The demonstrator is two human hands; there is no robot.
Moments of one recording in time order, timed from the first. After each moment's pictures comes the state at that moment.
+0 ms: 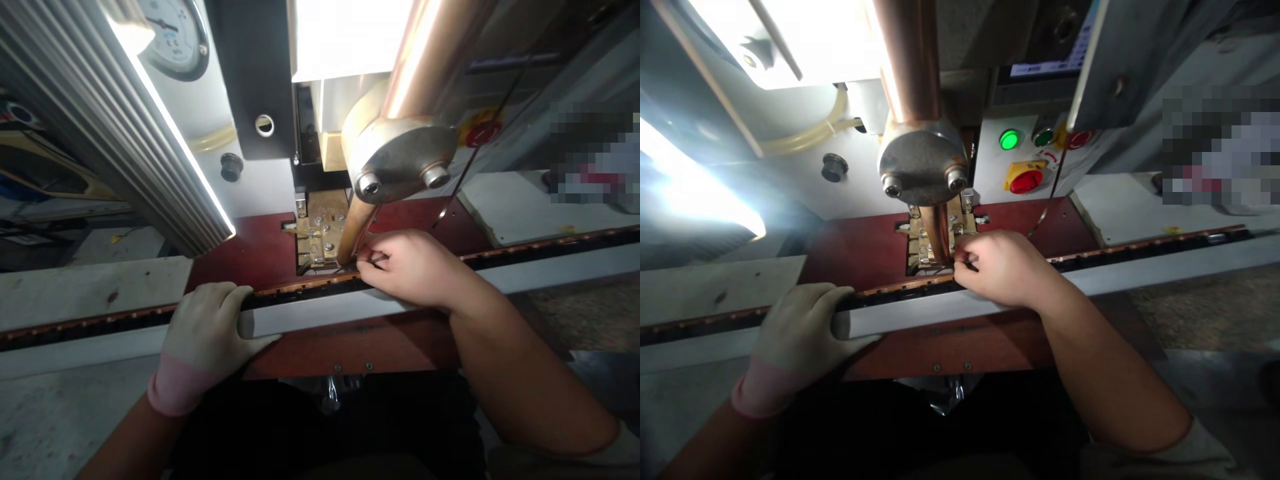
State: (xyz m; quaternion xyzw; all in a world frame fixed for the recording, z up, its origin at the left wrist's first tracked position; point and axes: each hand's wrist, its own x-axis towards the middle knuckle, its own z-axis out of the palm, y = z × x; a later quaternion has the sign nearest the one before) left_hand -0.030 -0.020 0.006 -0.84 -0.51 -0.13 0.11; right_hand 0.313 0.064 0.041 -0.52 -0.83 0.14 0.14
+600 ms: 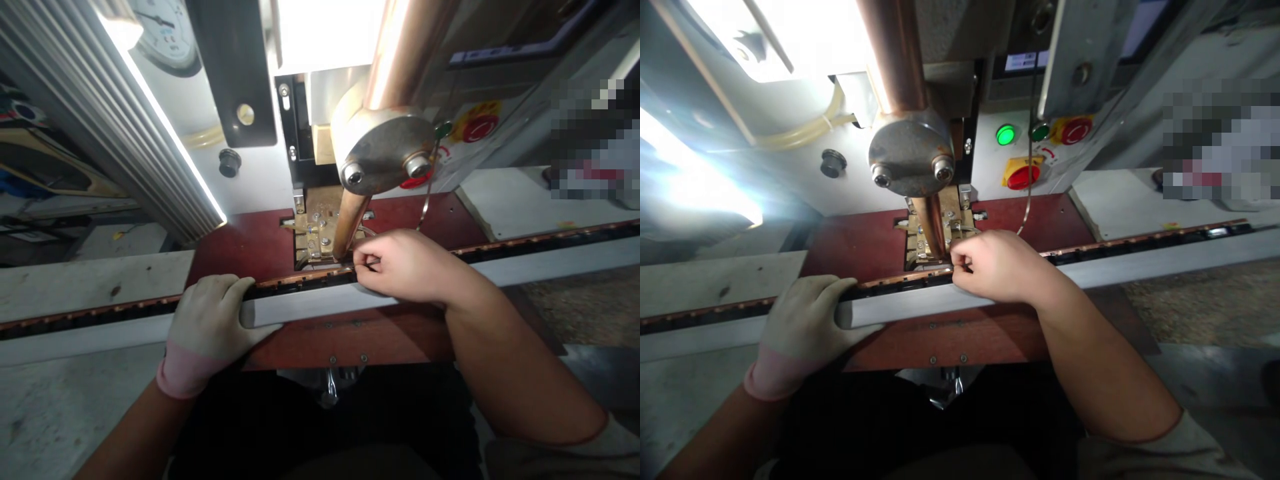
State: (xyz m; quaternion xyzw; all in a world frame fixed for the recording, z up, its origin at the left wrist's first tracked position) left_hand -0.021 -0.023 0.003 -0.84 -0.51 -0.14 0.13; right_hand 0.314 0.061 0.044 -0.49 -0.85 0.17 0.09
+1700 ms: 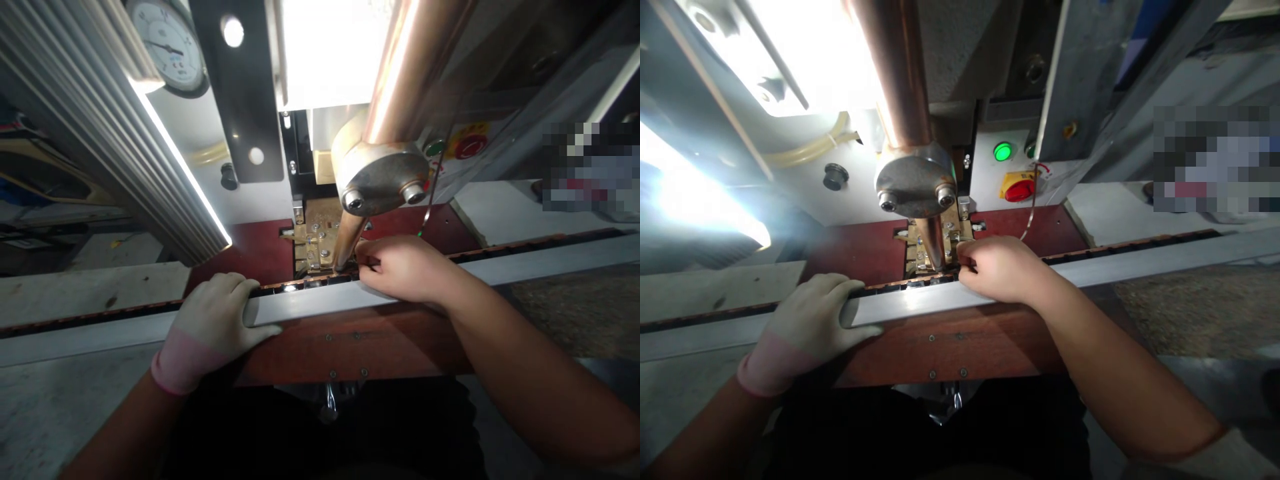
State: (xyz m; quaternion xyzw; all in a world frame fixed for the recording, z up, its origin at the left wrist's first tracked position) left_hand -0.021 0.007 0.014 -0.85 -0.52 -0.06 0.04; right_hand 0.326 0.079 0.030 -0.51 -0.85 0.12 0.09
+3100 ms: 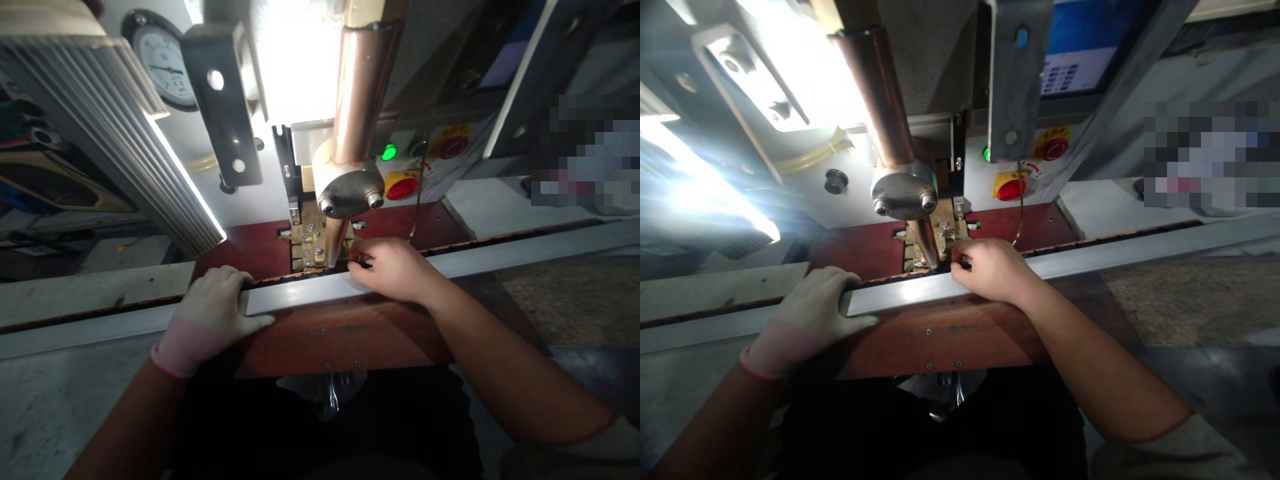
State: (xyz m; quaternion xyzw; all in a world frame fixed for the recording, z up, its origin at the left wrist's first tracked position) left_hand -0.023 0.014 0.021 -0.83 -0.55 -0.04 0.02; right_hand 0.323 0.068 0.019 -0.52 -0.82 0.17 0.18
